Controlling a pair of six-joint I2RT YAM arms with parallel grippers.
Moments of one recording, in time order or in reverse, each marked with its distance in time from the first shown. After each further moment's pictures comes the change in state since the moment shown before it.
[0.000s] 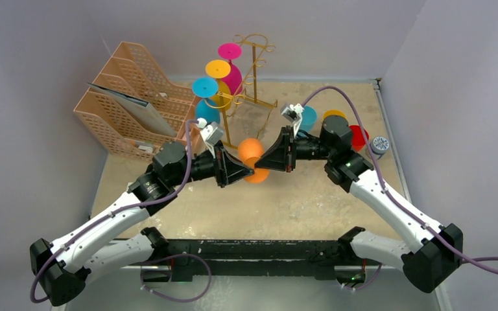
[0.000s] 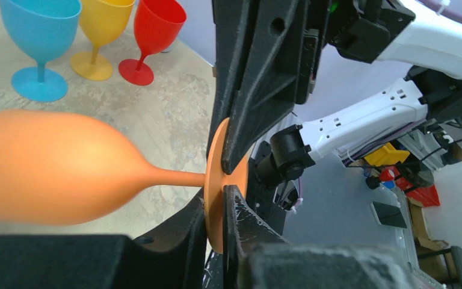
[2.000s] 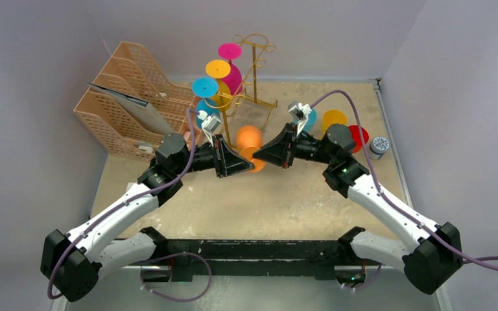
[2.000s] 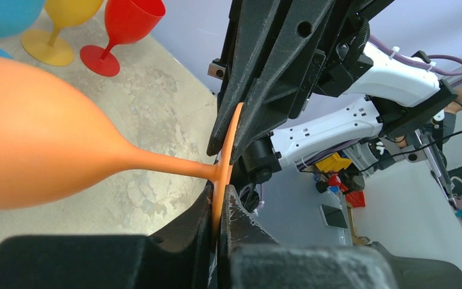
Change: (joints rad) left arm 0.153 0.113 -0.058 0.224 0.219 -0.224; right arm 0.008 -0.021 -0.134 0.316 0.167 0.081
